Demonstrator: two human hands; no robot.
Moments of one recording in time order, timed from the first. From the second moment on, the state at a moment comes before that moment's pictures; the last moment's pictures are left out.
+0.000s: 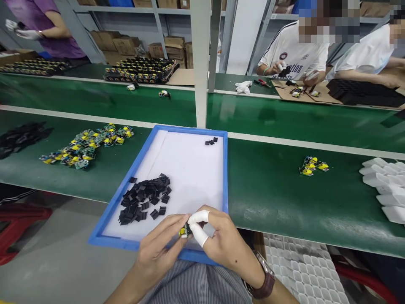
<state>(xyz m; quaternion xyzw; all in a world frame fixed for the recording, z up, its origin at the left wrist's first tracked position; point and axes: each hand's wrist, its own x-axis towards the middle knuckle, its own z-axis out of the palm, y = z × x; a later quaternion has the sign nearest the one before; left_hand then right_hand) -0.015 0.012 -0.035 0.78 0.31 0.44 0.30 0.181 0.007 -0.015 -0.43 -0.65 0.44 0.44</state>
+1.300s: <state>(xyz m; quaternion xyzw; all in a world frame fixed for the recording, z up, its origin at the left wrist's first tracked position) -0.007 0.006 -0.043 0.75 0.39 0.49 0.20 0.168 -0.010 -0.032 -0.44 -0.67 0.40 0.45</state>
